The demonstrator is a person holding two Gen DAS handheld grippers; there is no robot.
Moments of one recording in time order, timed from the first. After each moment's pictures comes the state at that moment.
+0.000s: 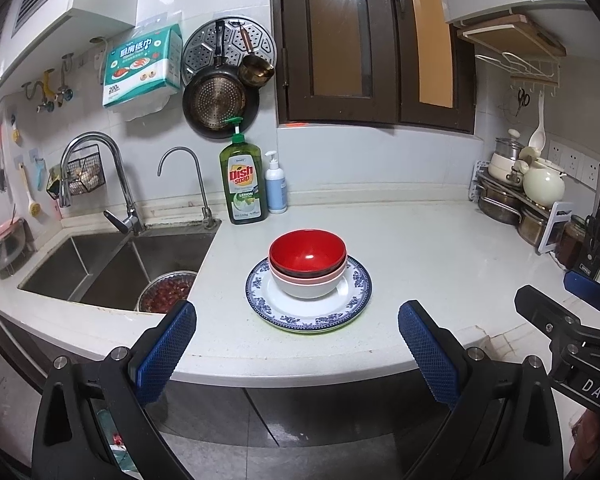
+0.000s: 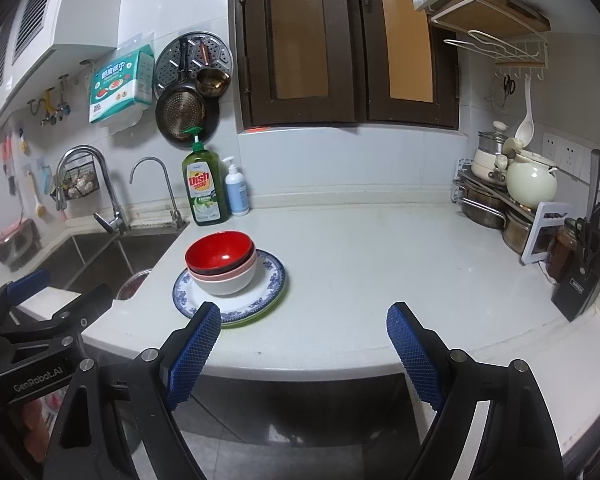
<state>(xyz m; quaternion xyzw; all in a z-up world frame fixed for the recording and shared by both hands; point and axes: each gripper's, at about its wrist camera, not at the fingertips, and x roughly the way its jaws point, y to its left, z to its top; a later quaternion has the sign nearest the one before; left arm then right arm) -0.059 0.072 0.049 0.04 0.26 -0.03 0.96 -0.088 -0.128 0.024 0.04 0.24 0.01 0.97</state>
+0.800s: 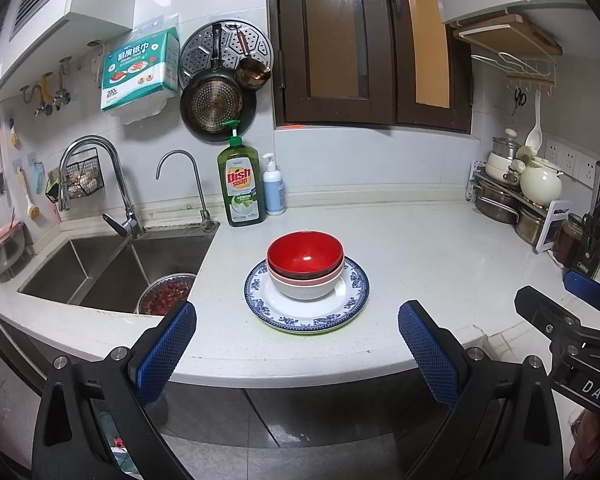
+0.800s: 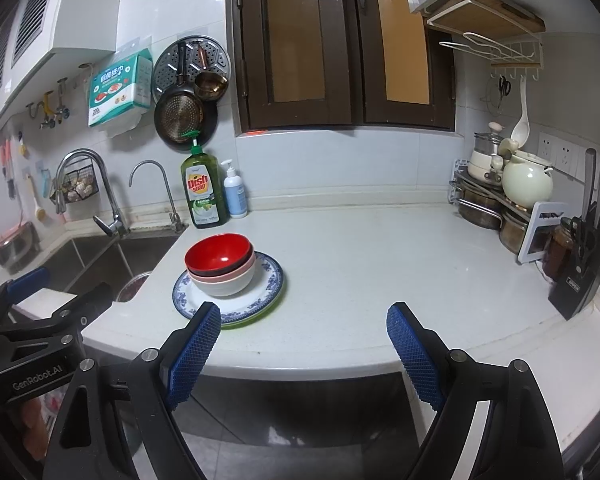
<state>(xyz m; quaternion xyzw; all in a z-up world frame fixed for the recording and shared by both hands) -0.060 0.072 0.052 0.04 0.26 -0.04 0.96 -0.094 -0.129 0.027 0.04 0.24 0.00 0.97</state>
